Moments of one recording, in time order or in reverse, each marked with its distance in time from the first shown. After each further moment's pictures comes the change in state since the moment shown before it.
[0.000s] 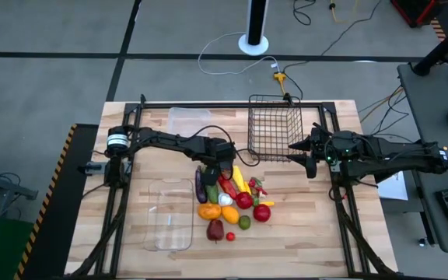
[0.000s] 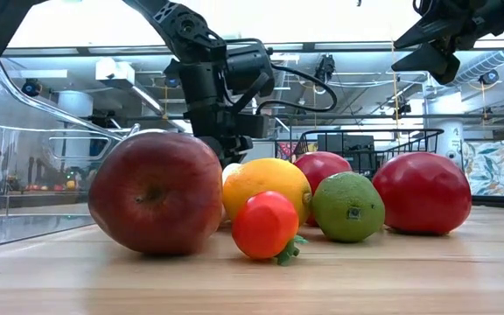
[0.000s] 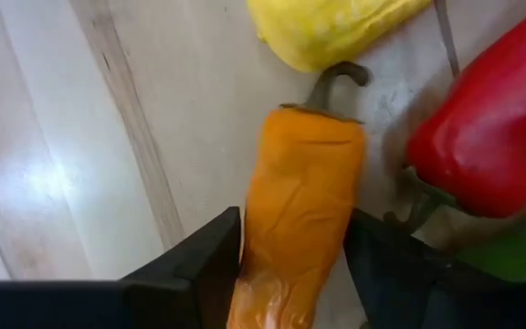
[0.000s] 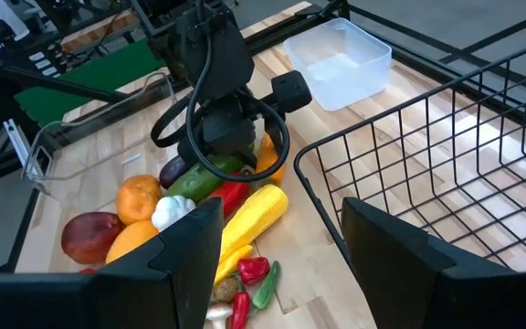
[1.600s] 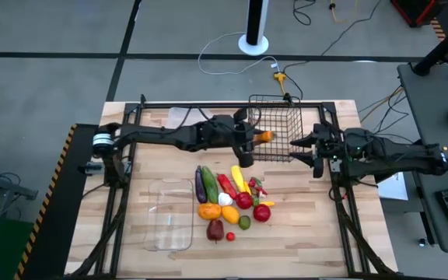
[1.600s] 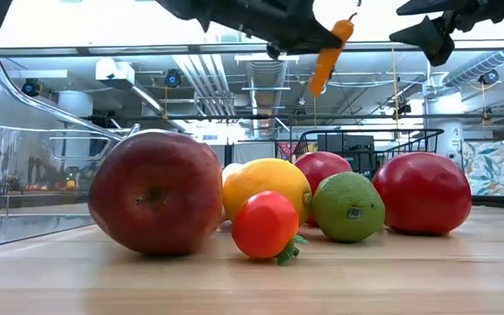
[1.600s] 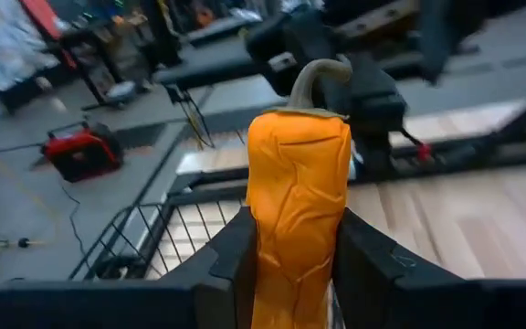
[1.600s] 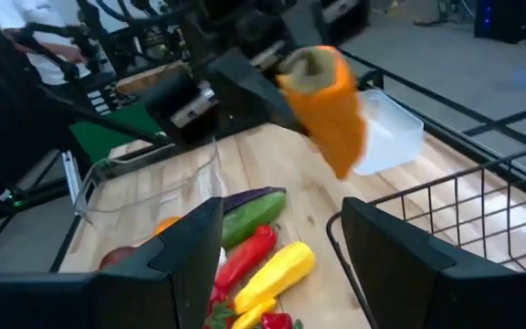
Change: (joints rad) left arm -0.005 -0.125 0.136 0.813 0.046 -0.194; right arm 0.001 -0.134 0.000 0.118 -0.054 -0.096
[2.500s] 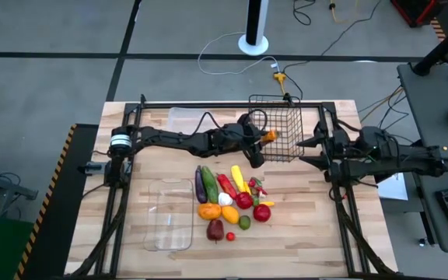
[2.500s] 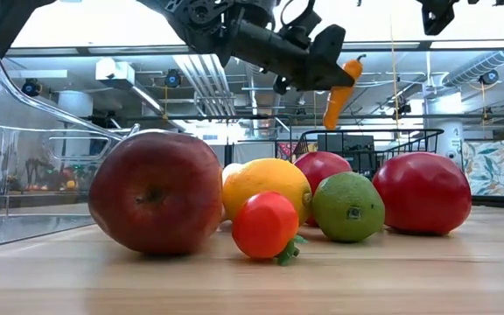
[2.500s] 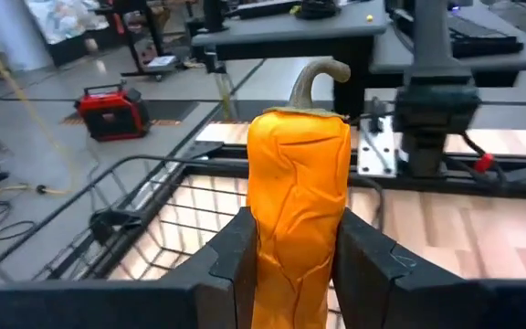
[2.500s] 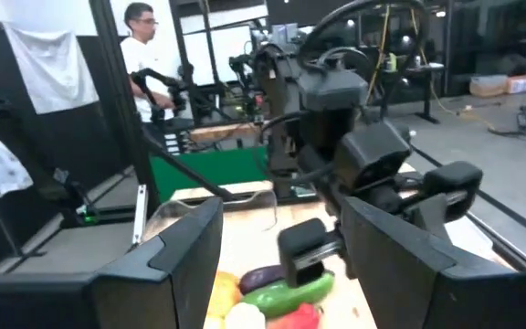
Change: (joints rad) left arm 0.004 0.157 0.000 0.138 -0.134 -0.150; right arm 0.018 -0.080 -0.026 0.192 -0.157 -0.167
